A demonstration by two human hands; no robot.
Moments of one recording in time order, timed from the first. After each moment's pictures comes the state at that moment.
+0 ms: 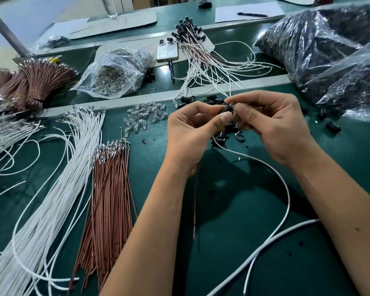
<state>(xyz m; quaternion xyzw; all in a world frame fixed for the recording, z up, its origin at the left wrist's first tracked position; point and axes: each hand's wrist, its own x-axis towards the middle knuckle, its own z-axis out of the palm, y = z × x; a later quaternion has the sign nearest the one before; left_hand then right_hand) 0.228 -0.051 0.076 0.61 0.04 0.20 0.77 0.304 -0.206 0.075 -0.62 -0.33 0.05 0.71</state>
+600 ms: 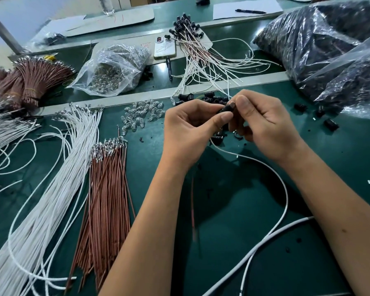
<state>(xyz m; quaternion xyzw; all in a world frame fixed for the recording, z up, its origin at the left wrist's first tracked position) 0.231 -0.047 0.072 0.68 0.00 0.23 0.70 0.299 -0.201 0.075 -0.72 -0.34 0.02 0.61</state>
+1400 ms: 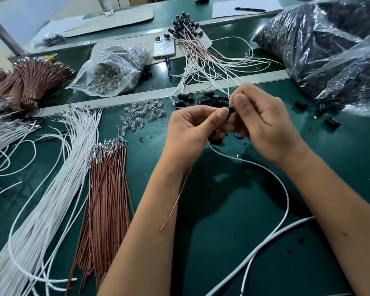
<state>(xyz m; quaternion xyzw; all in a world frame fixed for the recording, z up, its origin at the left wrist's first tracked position) 0.231 -0.048 0.070 0.65 0.02 0.14 0.75 0.298 -0.201 0.075 -0.75 -0.36 -0.06 0.55</state>
